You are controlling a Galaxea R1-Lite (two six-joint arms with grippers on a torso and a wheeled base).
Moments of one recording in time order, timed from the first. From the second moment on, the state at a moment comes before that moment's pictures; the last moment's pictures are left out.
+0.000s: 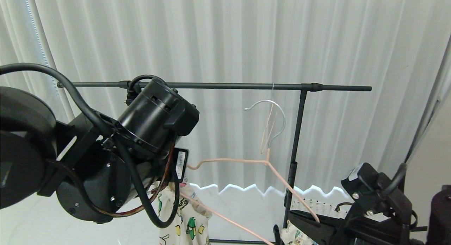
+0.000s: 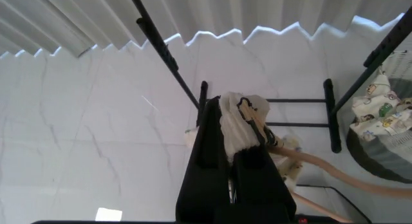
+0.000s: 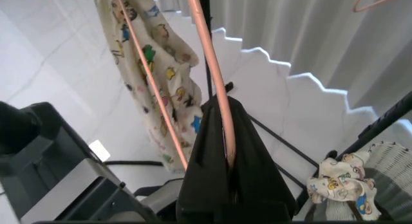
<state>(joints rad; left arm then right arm) -0.80 1.60 -1.23 0.56 0.71 -0.42 1.16 1.41 -0.46 -0.60 -0.26 0.33</state>
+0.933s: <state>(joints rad) -1.05 1.60 -1.42 0.56 0.70 -0.54 1.23 1.65 -0.61 -0.68 -0.30 0.39</state>
